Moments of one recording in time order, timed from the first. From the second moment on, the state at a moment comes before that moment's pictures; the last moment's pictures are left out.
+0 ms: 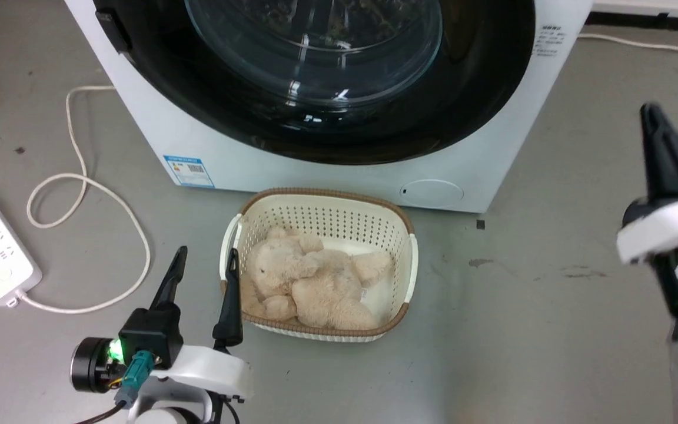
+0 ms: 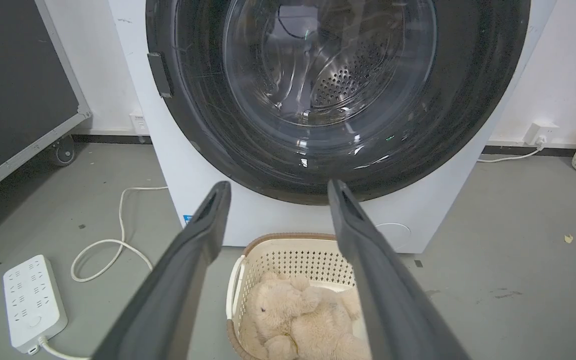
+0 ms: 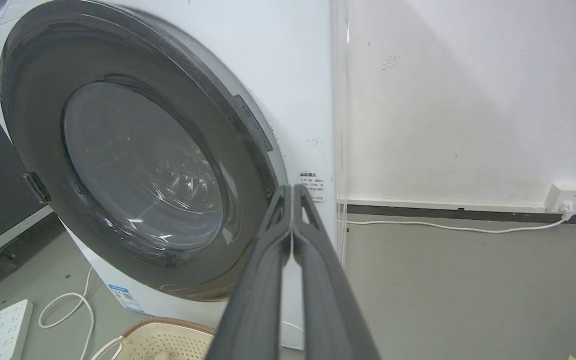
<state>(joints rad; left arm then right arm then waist) -0.07 0.05 -0.08 -0.03 -0.07 0.03 -0.11 -0.44 -0.16 -0.11 0.07 0.28 0.13 0.06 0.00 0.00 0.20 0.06</state>
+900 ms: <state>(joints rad) -0.13 0.05 -0.13 -0.06 -0.09 0.04 -0.17 -0.89 -0.14 -0.31 0.45 0.64 0.13 0.40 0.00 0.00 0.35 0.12</state>
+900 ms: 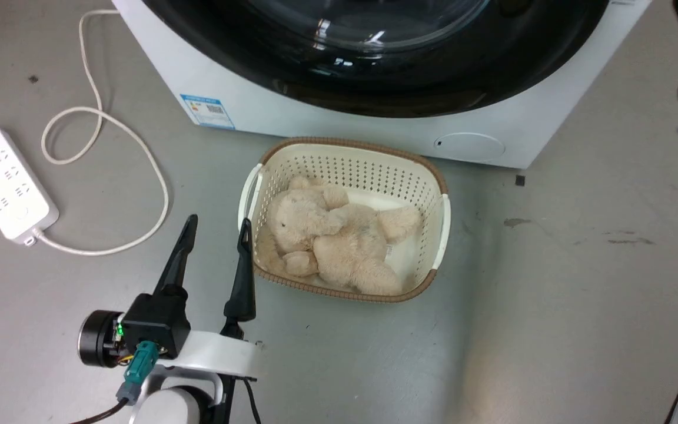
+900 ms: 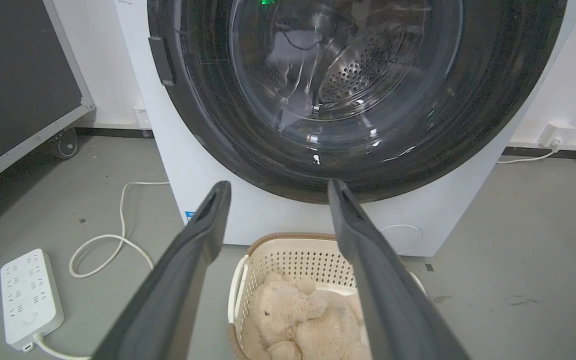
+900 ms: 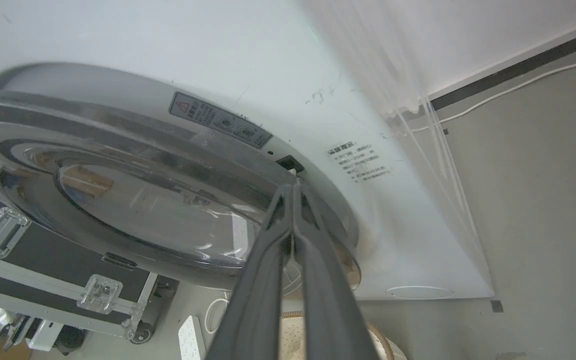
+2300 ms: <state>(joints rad) -0.20 0.05 -0.22 -0.10 -0.13 0.07 -0.26 -1.31 -0.16 -0.62 0.79 0.78 0.13 0.88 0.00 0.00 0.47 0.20</state>
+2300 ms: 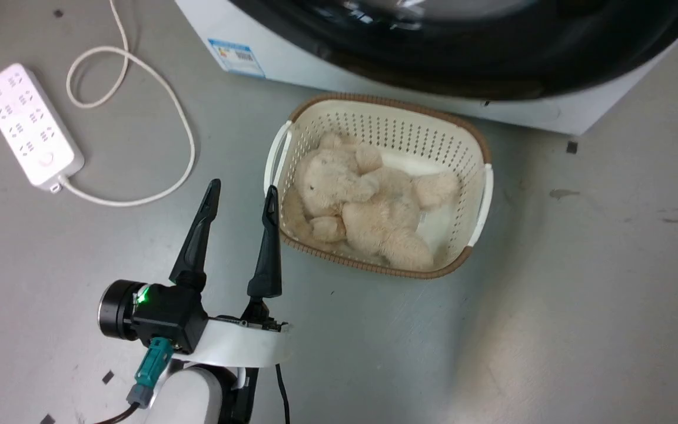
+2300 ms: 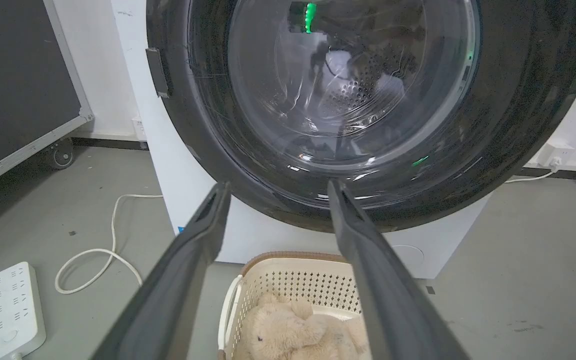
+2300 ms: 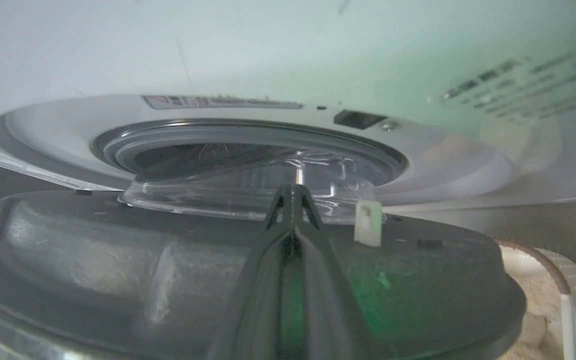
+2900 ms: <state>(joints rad) -0.12 0.05 -0.18 0.02 -0.13 0.01 -0.26 -0.84 -0.06 -0.44 0.59 1.01 0.13 1.11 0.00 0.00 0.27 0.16</state>
